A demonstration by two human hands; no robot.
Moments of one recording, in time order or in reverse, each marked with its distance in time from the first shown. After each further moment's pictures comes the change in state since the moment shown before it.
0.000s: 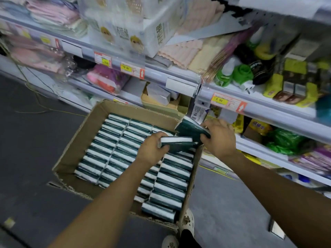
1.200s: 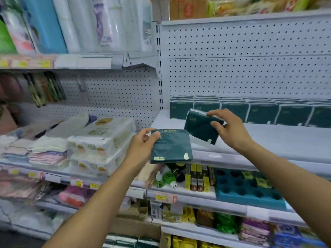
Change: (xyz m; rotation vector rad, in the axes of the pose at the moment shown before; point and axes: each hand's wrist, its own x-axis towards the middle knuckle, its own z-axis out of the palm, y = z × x) left_hand -0.079 0.371 -0.131 -0.639 0.174 0.515; right_hand -0.023 0.102 -0.408 0.406 0.681 -0.098
